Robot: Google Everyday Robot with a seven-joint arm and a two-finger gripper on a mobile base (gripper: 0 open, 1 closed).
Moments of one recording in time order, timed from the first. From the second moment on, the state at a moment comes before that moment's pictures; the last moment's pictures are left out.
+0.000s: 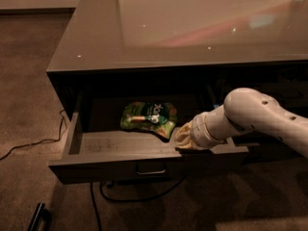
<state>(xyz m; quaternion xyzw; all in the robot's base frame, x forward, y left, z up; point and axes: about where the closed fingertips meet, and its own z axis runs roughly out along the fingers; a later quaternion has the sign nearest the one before) 0.513 -0.096 0.671 -0.71 0.64 0.10 0.29</state>
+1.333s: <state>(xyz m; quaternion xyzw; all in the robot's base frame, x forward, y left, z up) 0.503 -0.096 0.670 -0.71 0.64 0.10 0.28</state>
